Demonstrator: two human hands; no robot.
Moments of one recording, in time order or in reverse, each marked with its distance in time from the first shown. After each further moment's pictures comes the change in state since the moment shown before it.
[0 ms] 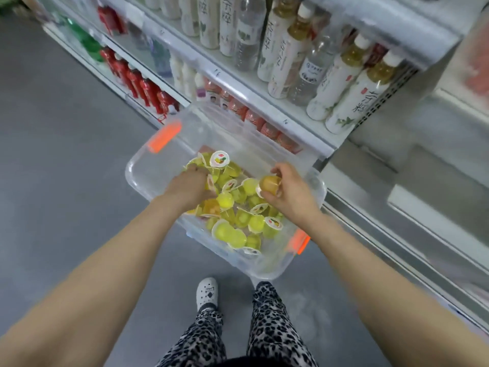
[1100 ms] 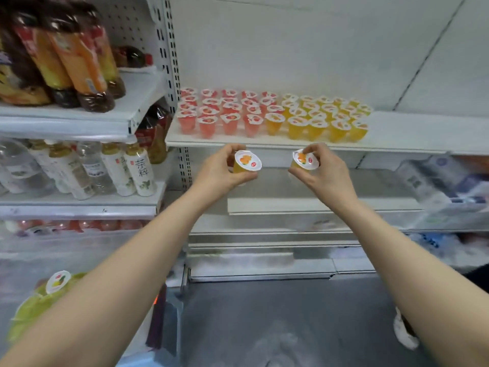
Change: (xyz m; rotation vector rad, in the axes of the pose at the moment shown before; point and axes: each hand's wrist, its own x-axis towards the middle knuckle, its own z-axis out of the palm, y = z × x) left_hand -0.147 0.433 -0.019 -0.620 0.029 0.981; right_hand -0.301 0.131 -0.305 -0.063 0.937 0.431
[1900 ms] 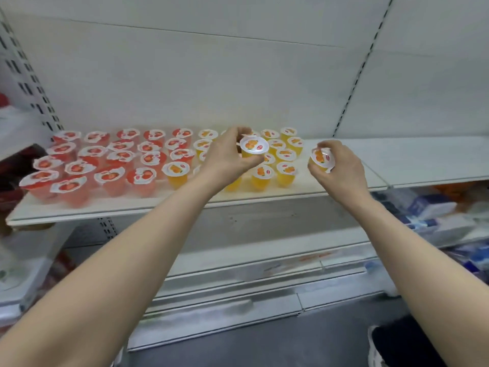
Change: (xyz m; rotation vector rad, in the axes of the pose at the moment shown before) left_hand 0.234 0.106 0.192 0.069 -0.041 0.169; right_hand 0.173 0.215 -0.126 -0.185 0.206 0.074
